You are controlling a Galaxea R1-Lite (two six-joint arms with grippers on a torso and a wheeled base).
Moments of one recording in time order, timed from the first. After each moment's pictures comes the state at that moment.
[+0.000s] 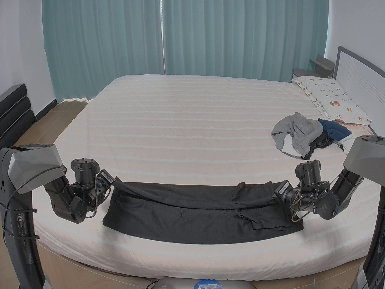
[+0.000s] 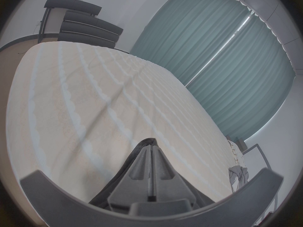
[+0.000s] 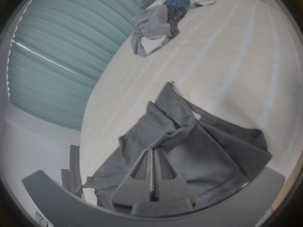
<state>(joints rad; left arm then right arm) -0.09 2.30 -0.74 -1.08 0.17 -0.86 0.25 2.18 -0.70 -0.79 -0.01 1.03</state>
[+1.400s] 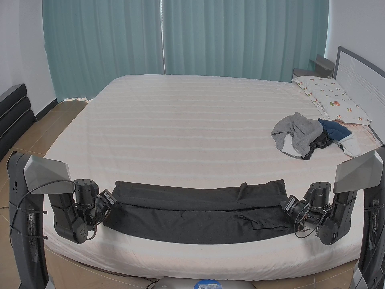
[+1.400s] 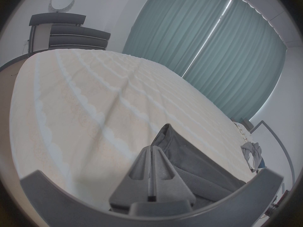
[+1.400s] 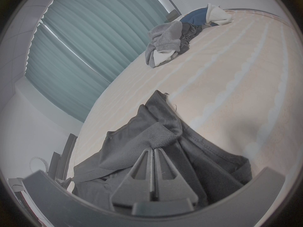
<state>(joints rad) -0.08 2.42 -0.55 -1.37 0.16 -0.68 0.19 2.37 -0.41 -1.46 0.00 0.78</state>
